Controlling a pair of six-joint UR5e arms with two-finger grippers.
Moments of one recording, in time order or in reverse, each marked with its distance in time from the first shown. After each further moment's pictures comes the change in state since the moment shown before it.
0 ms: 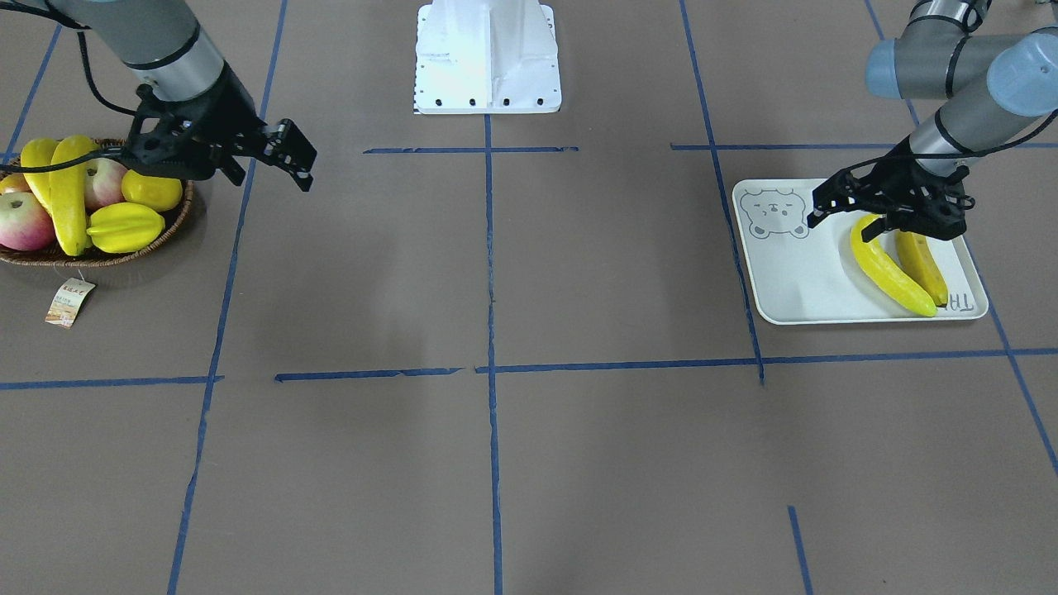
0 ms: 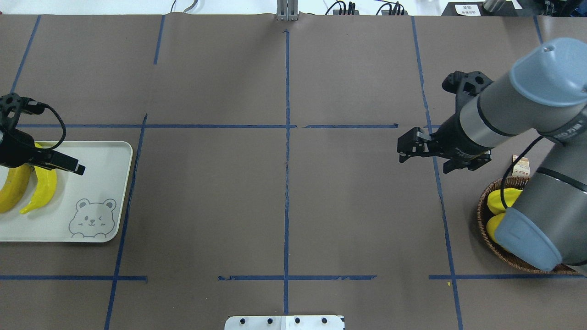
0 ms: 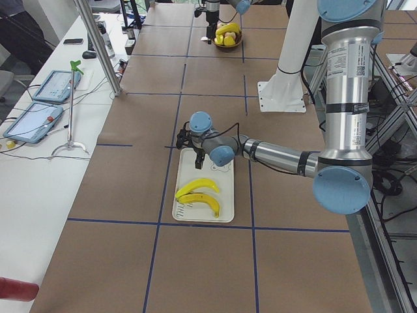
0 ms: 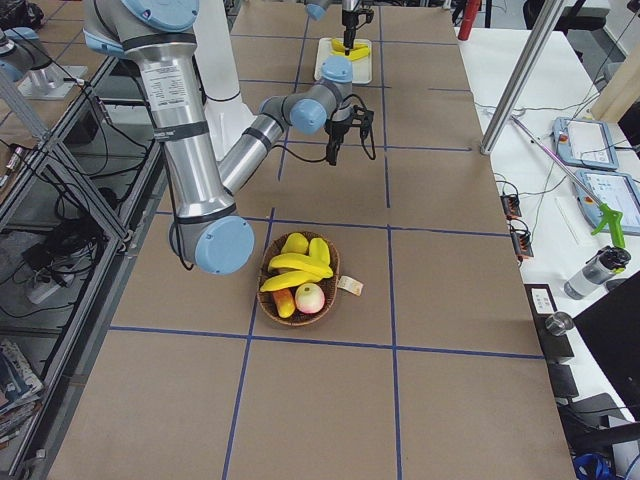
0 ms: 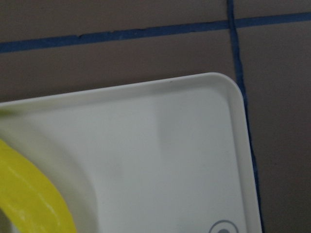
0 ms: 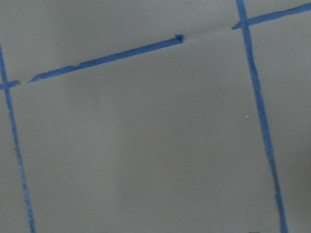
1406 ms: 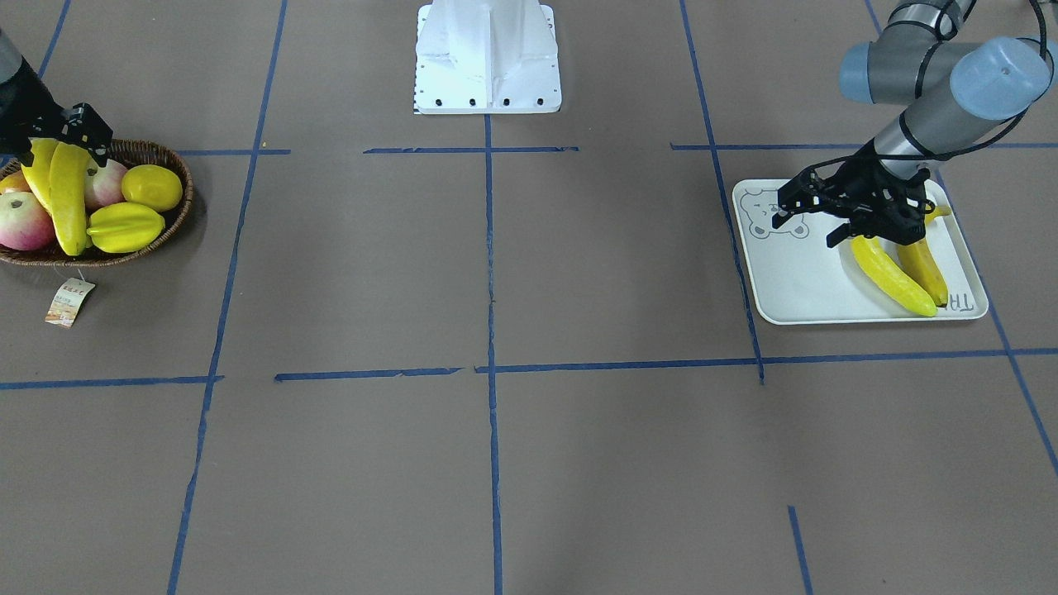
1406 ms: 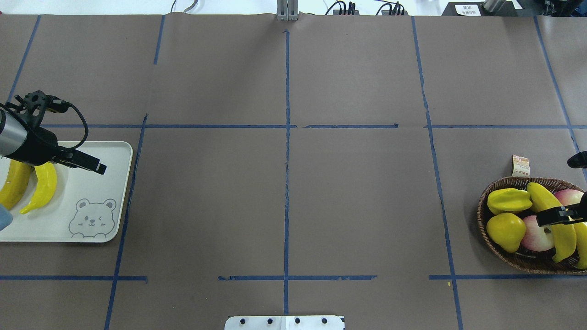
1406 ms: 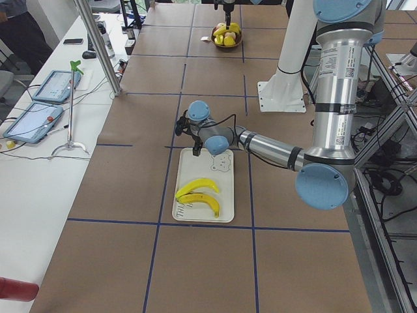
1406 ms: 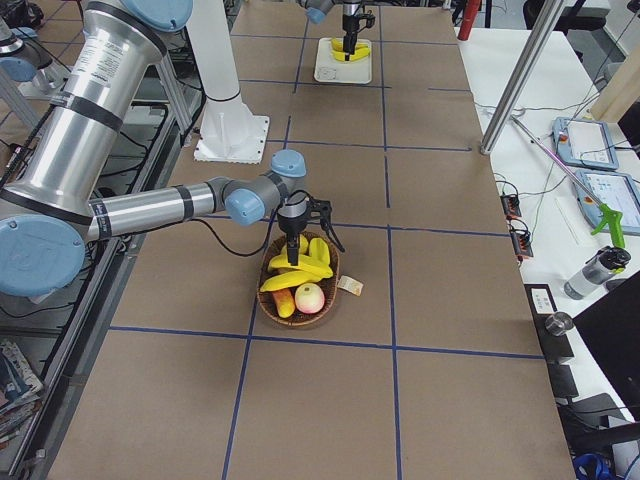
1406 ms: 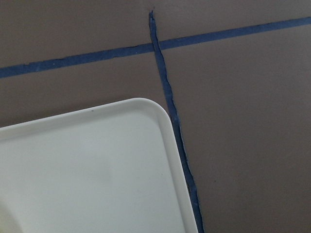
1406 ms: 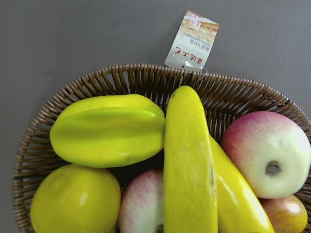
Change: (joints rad) left arm 0.041 -0.037 -0.006 -0.003 0.005 -0.009; right arm -0.003 -0.632 -0.031 0.406 -0.132 -0.370
